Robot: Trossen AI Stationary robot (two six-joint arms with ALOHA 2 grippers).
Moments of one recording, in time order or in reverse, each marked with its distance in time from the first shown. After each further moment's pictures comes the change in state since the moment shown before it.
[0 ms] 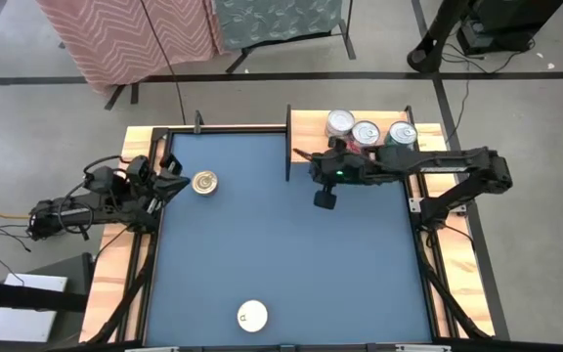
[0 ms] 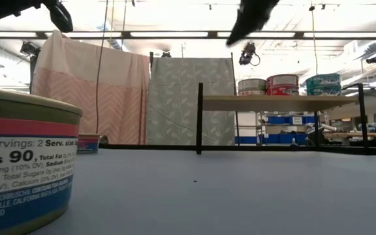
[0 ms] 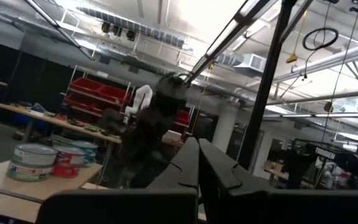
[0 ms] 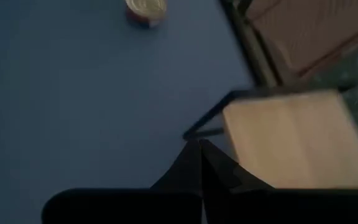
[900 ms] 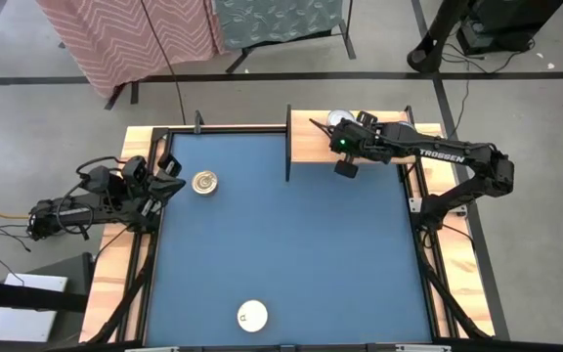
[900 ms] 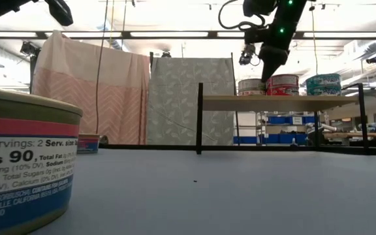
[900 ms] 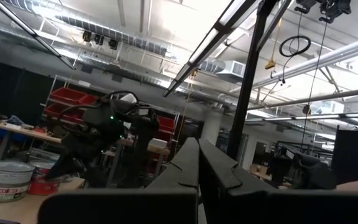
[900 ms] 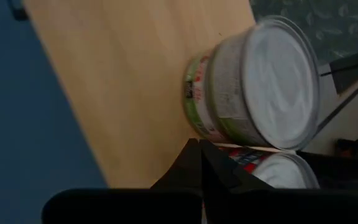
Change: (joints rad) left arm 0.000 0.010 0.000 0.070 0.059 -0.001; right arm -0.316 -0.031 -0.109 -0.199 0.180 -0.130
